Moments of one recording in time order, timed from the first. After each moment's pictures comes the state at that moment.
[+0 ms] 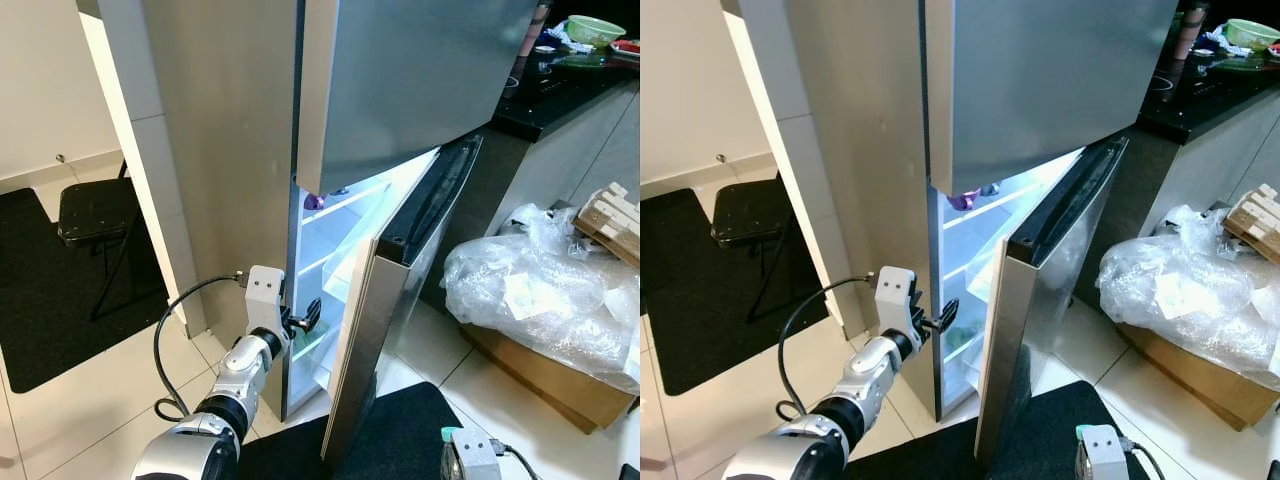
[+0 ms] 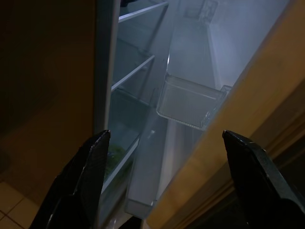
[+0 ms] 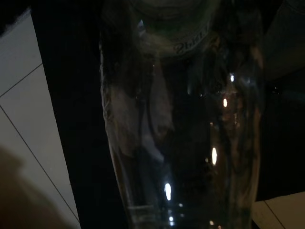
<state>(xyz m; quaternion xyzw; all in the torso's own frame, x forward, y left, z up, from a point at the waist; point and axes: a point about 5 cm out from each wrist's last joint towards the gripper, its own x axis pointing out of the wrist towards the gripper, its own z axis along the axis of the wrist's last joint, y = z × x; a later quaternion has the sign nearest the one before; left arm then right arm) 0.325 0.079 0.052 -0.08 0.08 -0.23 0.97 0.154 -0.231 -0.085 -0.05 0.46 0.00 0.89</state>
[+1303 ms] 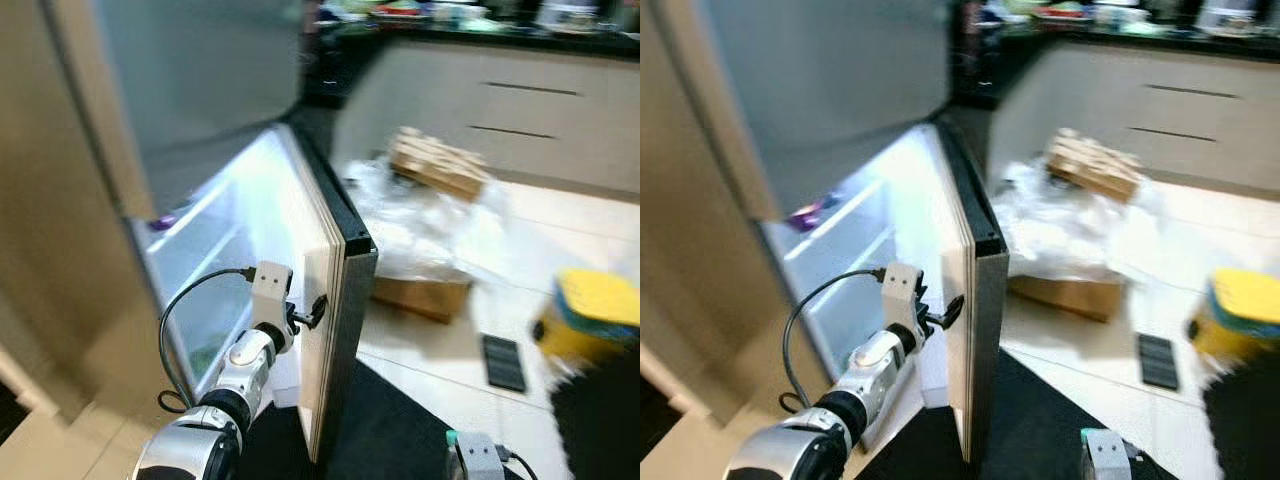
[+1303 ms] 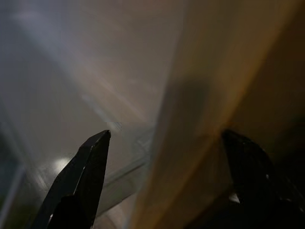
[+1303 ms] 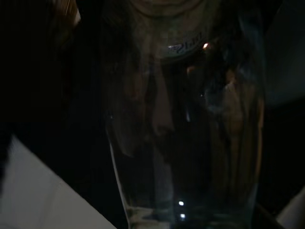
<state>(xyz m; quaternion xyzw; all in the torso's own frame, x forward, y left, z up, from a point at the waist) 0.329 0.072 0.058 -0.06 0.08 -0.25 0.96 0.147 -0.231 -0.088 -0.03 0.46 -0.02 0.89</state>
